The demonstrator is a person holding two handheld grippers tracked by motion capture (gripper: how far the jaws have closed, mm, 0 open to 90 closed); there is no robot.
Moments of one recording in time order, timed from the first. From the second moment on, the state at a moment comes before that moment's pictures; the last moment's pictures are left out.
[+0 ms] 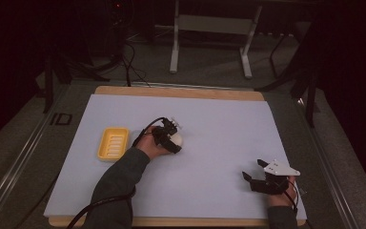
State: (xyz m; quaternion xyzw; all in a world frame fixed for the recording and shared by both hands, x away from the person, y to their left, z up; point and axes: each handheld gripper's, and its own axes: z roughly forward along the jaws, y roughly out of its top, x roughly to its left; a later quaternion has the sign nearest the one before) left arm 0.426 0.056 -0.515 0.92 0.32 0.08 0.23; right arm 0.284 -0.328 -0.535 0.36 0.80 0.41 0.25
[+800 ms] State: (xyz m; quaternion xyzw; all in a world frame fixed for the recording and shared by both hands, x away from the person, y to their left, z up) left arm 0.417 0.064 -0.505 0.96 0.26 0.04 0.13; right arm 0.284 -0.328 -0.535 0.36 0.80 0.40 0.25
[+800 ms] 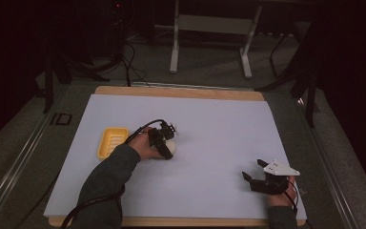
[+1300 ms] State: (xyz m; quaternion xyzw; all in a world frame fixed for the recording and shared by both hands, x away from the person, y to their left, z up) left arm 0.419 0.061 -0.506 0.96 0.26 0.03 0.12; right arm 0.285 -0.328 -0.535 0.36 0.80 0.40 0.25
